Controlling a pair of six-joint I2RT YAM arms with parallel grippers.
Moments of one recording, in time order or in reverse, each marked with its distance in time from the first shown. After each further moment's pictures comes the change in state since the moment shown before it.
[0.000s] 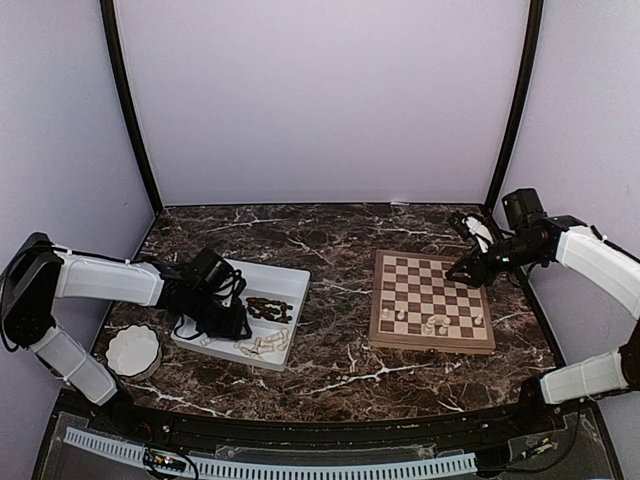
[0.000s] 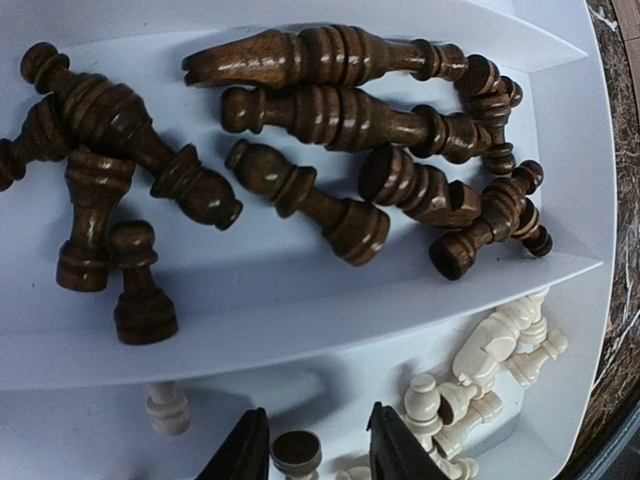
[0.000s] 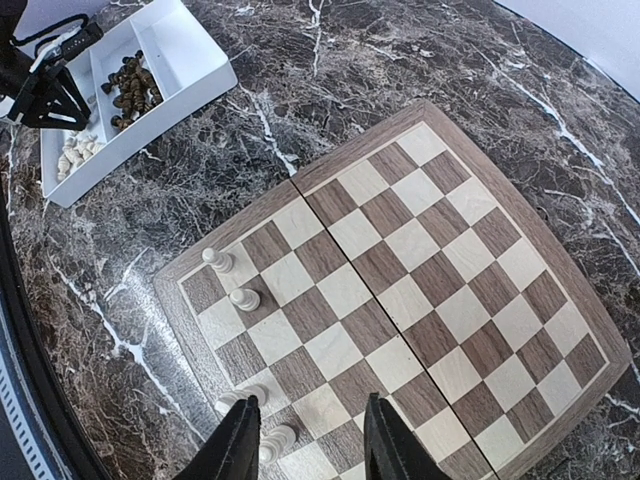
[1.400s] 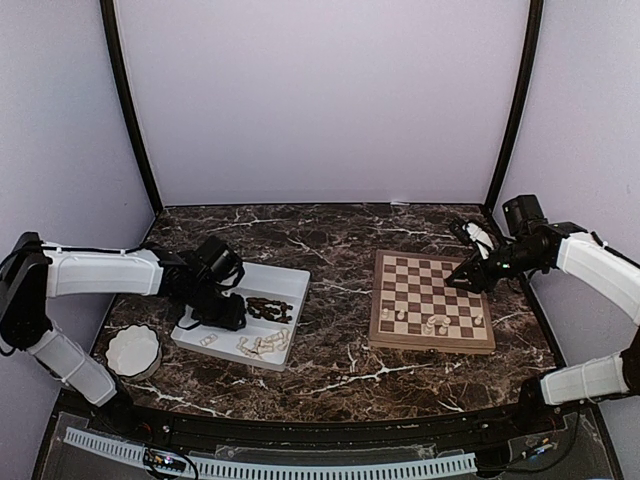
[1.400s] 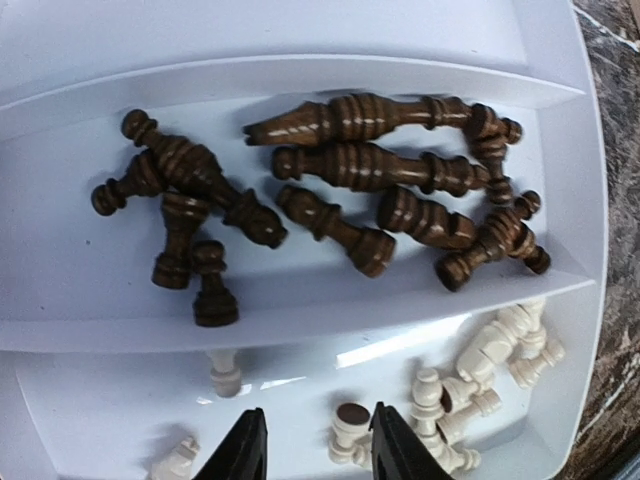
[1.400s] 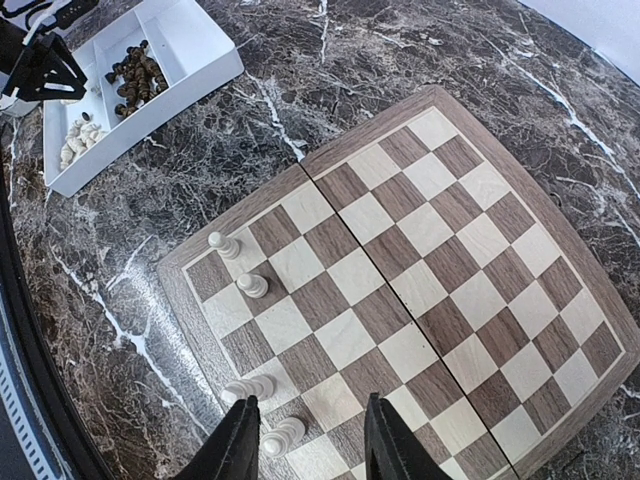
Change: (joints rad) left arm -0.046 0.003 0.148 -0.203 -0.200 -0.002; right arm 0.000 -0.031 -0.055 0.016 -0.006 -0.003
